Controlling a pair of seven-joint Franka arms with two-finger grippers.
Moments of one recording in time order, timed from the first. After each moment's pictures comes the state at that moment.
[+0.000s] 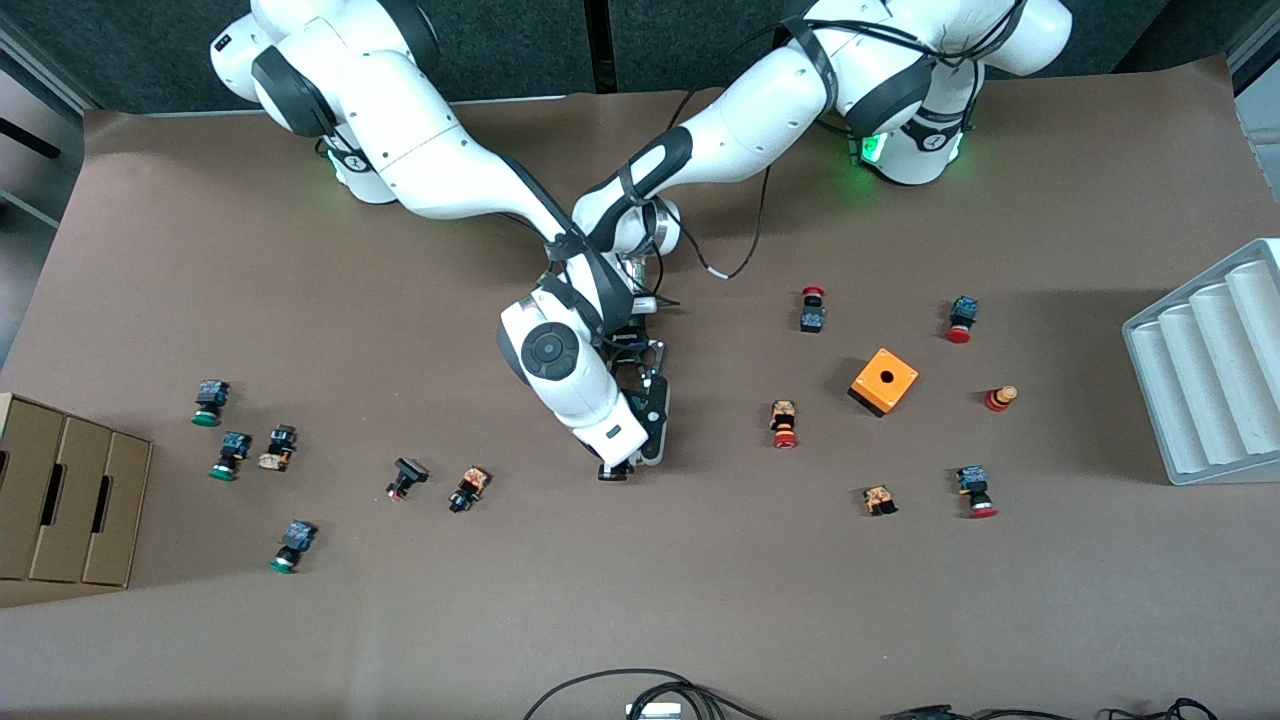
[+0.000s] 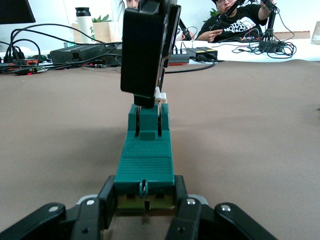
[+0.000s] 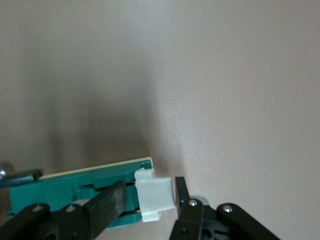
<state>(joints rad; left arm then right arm) -0.82 1.01 -0.36 -1.63 1.96 1.86 -2.47 0.71 0.84 -0.07 -1.44 0.20 2.50 -0.90</state>
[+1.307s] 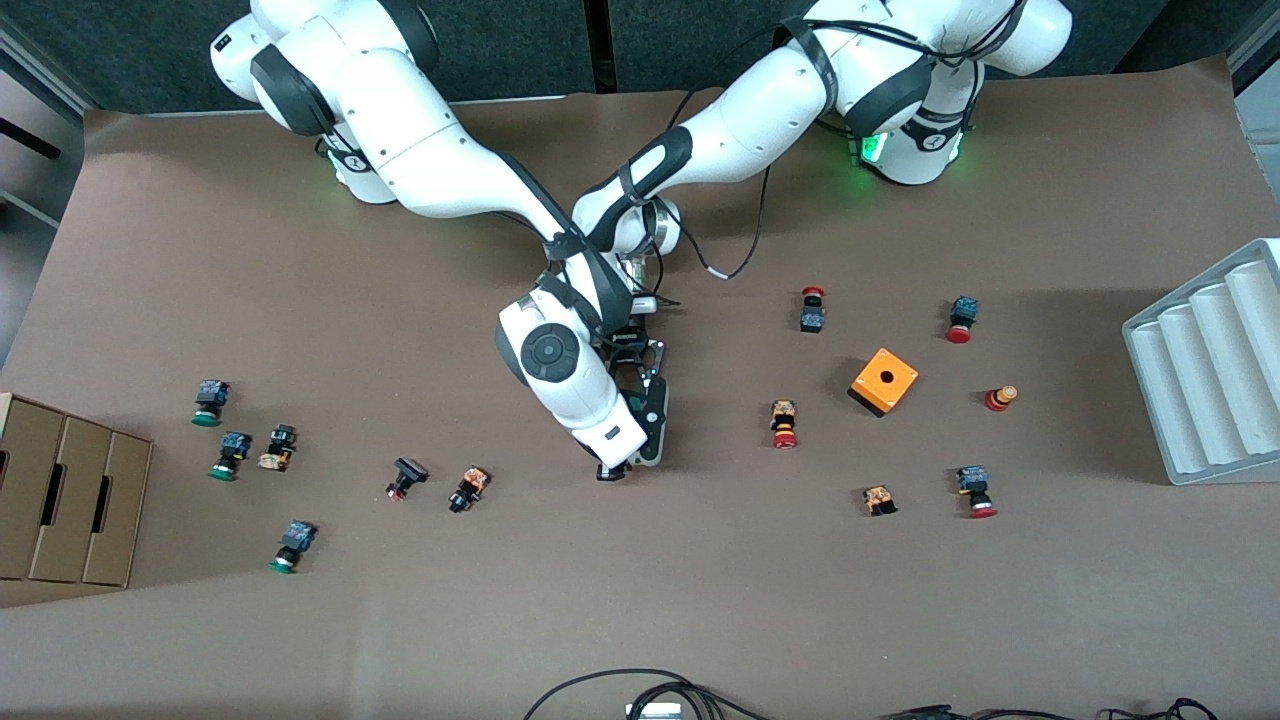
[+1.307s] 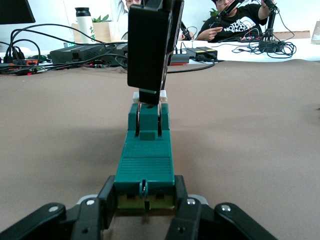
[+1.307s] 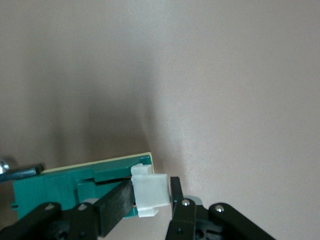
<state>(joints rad) -0.82 1.01 -0.36 -1.63 1.96 1.86 -2.47 0.71 0.84 -0.08 -1.43 0.20 2.46 -0.90</state>
